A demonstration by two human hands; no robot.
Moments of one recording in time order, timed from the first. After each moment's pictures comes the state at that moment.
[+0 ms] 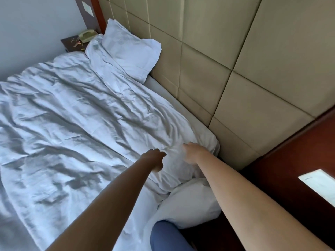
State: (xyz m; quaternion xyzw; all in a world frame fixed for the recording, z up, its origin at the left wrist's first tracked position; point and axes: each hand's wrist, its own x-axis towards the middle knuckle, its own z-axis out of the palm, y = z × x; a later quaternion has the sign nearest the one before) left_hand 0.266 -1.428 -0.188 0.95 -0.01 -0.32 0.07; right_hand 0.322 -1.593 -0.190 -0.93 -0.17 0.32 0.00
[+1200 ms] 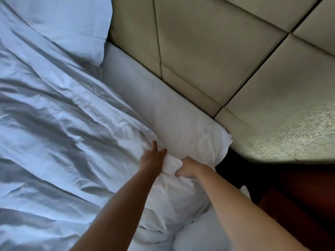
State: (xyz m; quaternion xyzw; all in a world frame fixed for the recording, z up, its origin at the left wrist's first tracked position) left_hand 0.476 -1.414 -0.357 0.92 -0.04 -0.38 0.03; right_hand 0.468 -1.568 -0.368 -0.81 0.05 0.53 0.25
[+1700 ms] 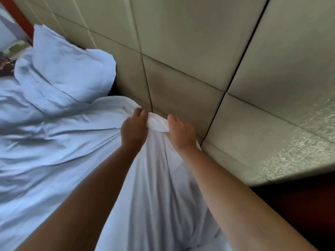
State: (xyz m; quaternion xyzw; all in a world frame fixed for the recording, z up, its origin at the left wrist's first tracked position) left_hand 0.584 -1.421 -0.177 0.99 -0.07 0.12 0.11; right_hand 0.565 -1.569 -0.181 -0.98 -0.05 -0.14 0.09
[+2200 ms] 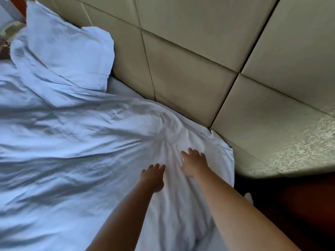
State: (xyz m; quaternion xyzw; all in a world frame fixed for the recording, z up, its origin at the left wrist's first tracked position) left_hand 0.476 -1.440 -0.315 0.92 -0.08 -0.39 0.01; right_hand 0.506 -1.602 -0.311 -0.93 -0.04 0.35 0.07
